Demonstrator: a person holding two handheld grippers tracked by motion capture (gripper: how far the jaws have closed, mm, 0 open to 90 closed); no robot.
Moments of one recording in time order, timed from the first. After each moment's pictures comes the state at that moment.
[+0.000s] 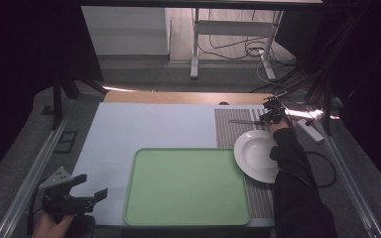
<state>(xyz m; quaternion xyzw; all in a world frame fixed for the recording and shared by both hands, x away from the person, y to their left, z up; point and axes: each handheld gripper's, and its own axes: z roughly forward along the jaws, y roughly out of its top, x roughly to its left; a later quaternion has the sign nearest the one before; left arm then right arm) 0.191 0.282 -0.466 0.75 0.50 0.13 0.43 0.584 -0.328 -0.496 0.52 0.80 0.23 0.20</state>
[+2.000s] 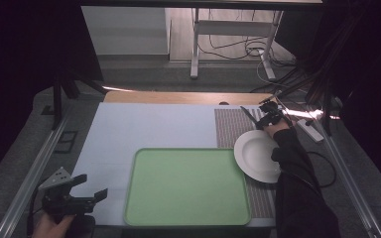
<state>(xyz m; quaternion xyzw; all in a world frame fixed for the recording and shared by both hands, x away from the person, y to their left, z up) 0.190 0.282 -0.465 0.75 0.49 0.14 0.43 0.575 -0.318 -0.491 0.49 0.84 0.18 0.13</state>
